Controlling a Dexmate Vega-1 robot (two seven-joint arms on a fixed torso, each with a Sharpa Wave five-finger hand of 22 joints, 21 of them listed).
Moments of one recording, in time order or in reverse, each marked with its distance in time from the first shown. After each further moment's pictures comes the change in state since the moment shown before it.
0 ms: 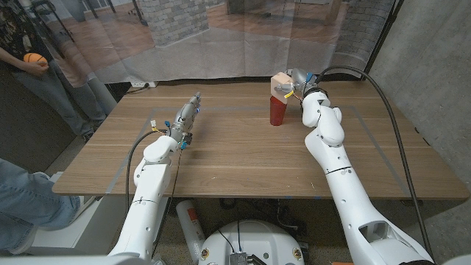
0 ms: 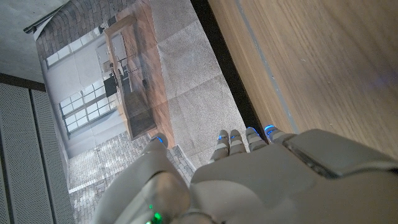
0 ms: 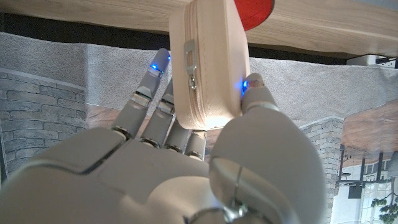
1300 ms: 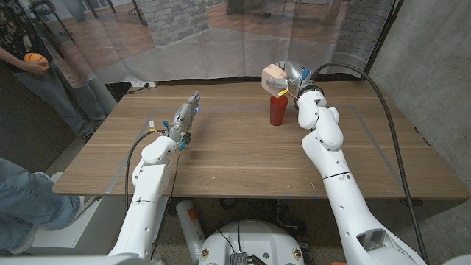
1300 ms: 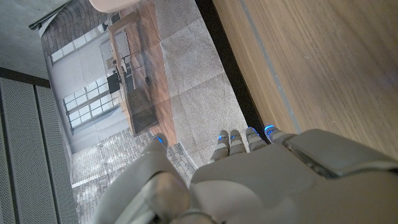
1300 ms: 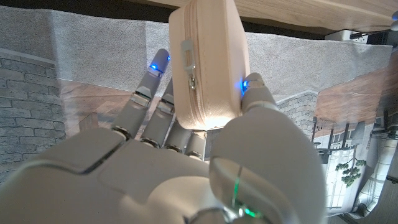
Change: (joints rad) left arm 0.004 0.000 -0.012 -0.002 -0.019 -0.012 -0.012; left_hand -0.004 -0.004 0.004 0.004 0.000 0.000 0.000 0.000 0.000 -0.004 0.004 0.000 0.000 0.000 0.000 0.000 0.000 0.000 0.000 0.000 0.000; right arm -0.038 0.031 -0.011 -0.078 0.003 0.072 -0.037; right_hand 0.001 -0.001 0.003 -0.003 0.007 0.001 0.000 0.003 -0.005 0.000 0.000 0.003 0.000 0.000 0.000 0.007 -0.004 0.000 0.000 -0.008 0.000
